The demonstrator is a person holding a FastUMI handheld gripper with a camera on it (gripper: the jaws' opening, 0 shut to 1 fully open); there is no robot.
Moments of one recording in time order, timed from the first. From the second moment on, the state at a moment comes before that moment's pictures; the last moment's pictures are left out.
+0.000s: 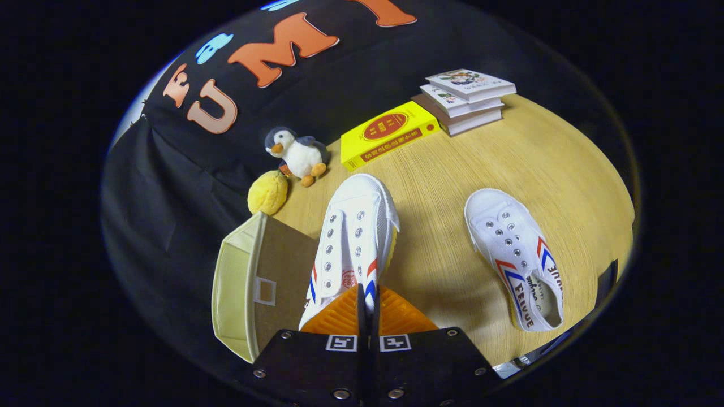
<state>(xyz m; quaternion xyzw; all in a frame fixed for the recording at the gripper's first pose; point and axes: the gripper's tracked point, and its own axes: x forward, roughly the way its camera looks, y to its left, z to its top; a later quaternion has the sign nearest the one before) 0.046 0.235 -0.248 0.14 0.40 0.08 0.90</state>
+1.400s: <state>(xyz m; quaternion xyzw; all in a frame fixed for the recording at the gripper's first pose) 0.009 0.476 -0.272 0.08 0.43 0.15 0.89</state>
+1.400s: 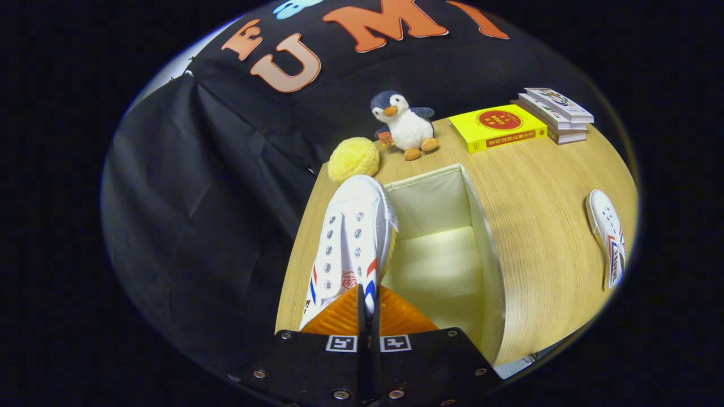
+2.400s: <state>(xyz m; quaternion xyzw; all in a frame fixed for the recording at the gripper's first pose) 0.018 0.468 -0.248 0.07 0.41 0.16 0.89</state>
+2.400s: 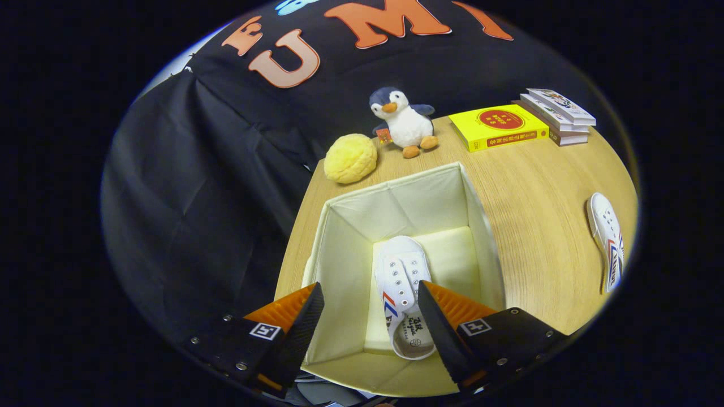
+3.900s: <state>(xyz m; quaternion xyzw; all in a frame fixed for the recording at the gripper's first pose) 0.044 0.076 -0.225 0.07 0.39 -0.05 0.92</state>
